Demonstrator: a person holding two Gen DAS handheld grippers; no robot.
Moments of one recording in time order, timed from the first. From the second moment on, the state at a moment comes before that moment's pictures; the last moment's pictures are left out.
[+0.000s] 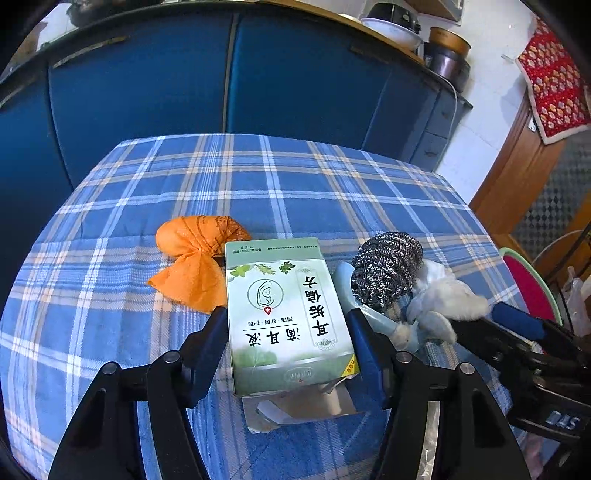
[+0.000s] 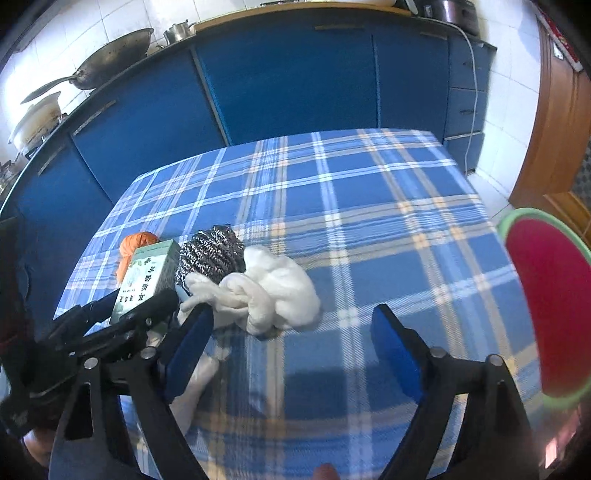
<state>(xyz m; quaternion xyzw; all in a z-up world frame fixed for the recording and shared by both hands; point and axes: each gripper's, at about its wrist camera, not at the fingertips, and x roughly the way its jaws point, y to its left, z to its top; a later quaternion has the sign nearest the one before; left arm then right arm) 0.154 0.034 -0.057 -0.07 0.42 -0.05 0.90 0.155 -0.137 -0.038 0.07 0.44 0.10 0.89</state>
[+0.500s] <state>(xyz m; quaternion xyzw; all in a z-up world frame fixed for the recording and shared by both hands) 0.154 0.036 -0.057 -0.08 0.42 -0.06 0.90 0.160 -0.123 -0.050 0.05 0.44 0.12 0.89</state>
